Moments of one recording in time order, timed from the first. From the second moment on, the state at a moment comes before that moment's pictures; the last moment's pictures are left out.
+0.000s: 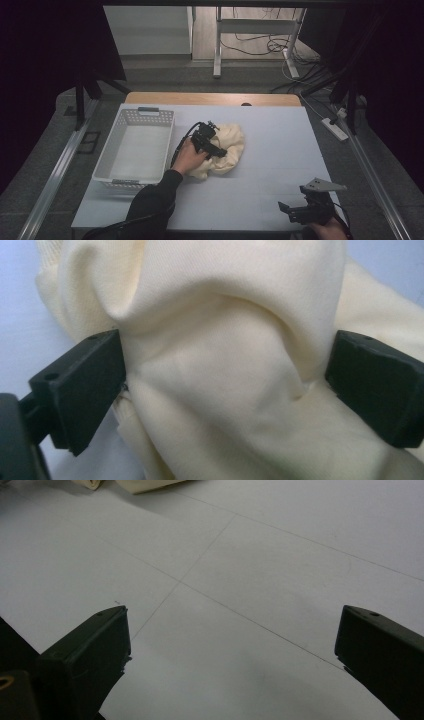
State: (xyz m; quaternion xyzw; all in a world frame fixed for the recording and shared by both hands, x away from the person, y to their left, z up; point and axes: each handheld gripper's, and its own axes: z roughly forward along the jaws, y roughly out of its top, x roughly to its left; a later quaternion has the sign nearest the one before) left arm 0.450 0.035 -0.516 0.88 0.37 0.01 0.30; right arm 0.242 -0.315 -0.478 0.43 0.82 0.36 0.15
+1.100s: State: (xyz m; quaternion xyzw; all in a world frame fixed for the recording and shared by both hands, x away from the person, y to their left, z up) left arm 0.443 0.039 -0.501 0.89 0.33 0.02 0.32; right arm 0.242 -0.314 -0.478 0.43 0.82 0.36 0.15
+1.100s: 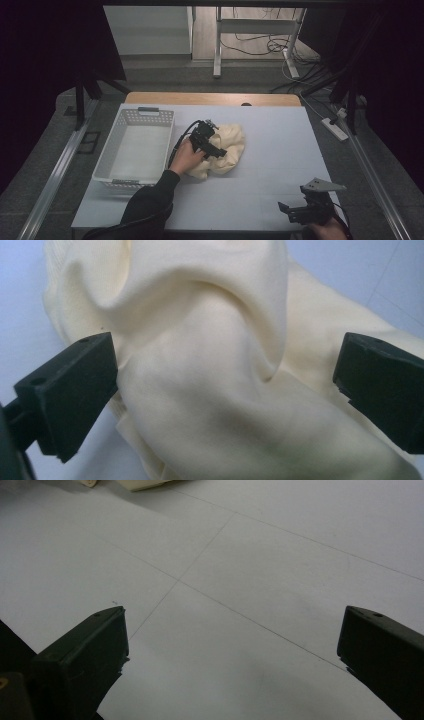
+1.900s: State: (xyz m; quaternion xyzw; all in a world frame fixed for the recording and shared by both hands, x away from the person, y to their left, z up) left arm 0.423 0.042 -0.476 0.89 0.32 0.02 0.33; right arm 0.242 -0.313 -0.479 0.43 0.82 0.36 0.15
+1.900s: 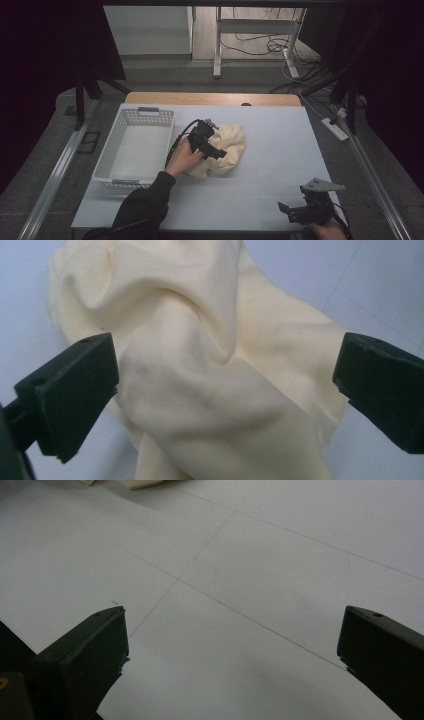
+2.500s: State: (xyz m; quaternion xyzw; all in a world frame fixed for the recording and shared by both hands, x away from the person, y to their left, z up) left arm 0.405 0.056 -0.470 0.88 0.31 0.02 0.36; right arm 0.242 -0.313 -0.479 0.43 0.82 0.35 0.15
